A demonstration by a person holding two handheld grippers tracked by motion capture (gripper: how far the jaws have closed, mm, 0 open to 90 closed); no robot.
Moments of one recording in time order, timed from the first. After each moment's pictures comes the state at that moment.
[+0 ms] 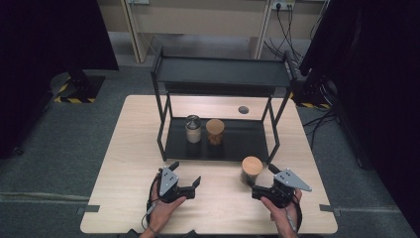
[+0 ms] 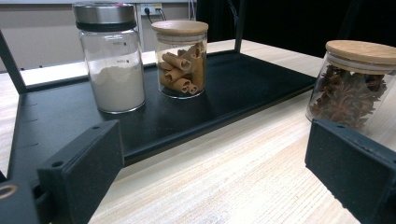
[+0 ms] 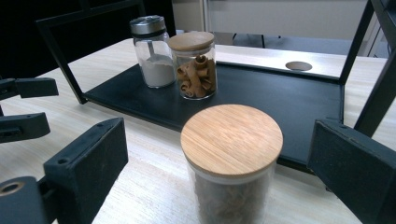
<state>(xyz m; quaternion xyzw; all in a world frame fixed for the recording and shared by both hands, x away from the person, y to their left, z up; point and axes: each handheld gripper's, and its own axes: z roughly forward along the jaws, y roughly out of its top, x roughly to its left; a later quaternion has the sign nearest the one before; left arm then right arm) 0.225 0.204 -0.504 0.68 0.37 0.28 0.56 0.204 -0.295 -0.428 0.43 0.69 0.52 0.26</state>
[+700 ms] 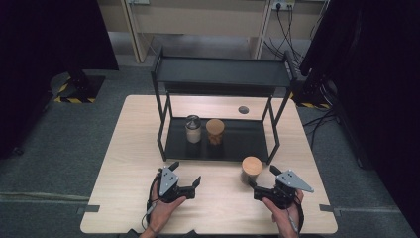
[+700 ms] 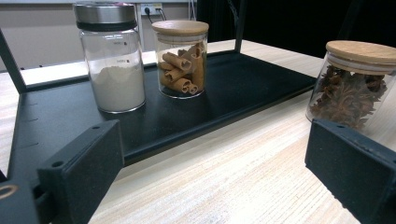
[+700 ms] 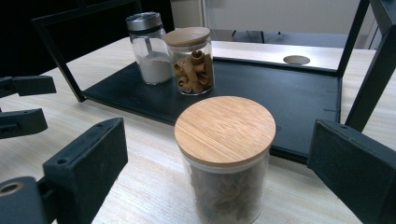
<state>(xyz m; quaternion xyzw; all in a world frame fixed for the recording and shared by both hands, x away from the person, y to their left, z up) 0.225 0.204 -0.504 0.68 0.37 0.28 0.57 0.204 -0.301 -0.431 0.43 0.69 0.52 0.25</state>
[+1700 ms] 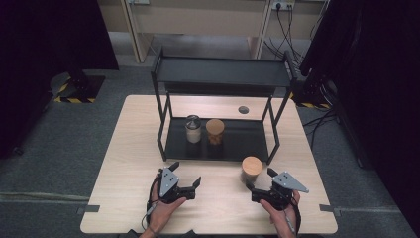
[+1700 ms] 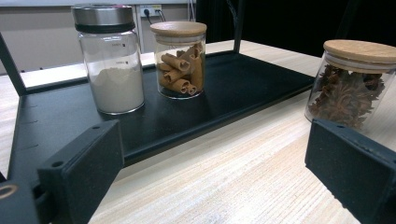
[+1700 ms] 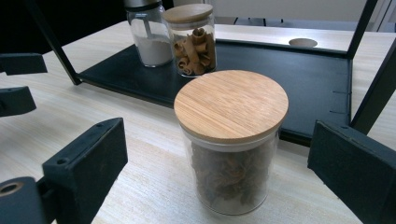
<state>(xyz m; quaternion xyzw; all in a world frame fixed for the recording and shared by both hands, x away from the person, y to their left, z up) 0.223 0.203 -0.504 0.68 0.37 0.28 0.57 0.209 -0.295 -0.439 0.44 0.70 0.50 0.24</state>
